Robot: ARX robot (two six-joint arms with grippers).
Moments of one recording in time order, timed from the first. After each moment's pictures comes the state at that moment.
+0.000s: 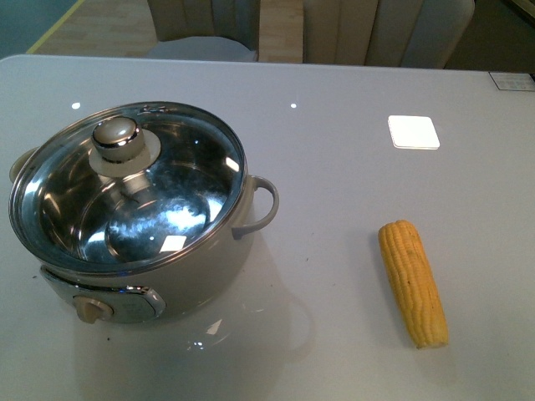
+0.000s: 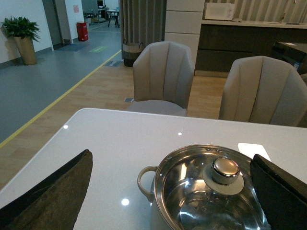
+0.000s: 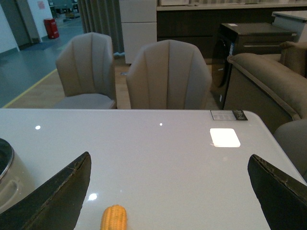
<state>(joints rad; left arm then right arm) 0.00 0.01 0.01 0.00 0.00 -0.01 0.00 0.00 0.02 0.00 0.00 0.00</state>
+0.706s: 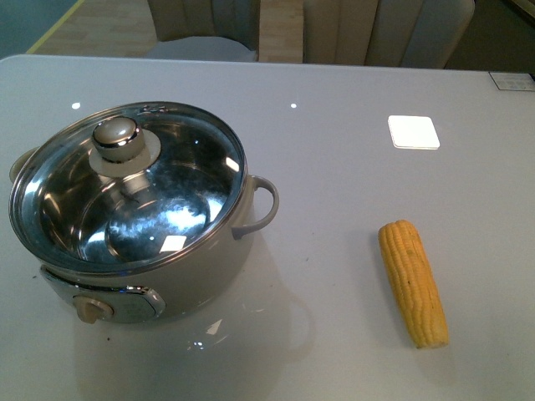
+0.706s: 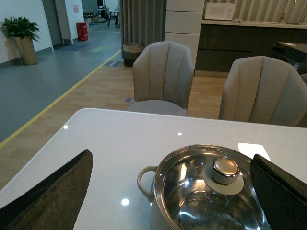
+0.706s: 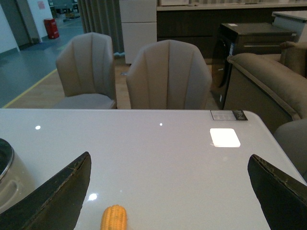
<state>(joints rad) 0.00 0.01 0.01 0.00 0.00 -0.01 0.00 0.00 0.02 0.00 0.00 0.00</state>
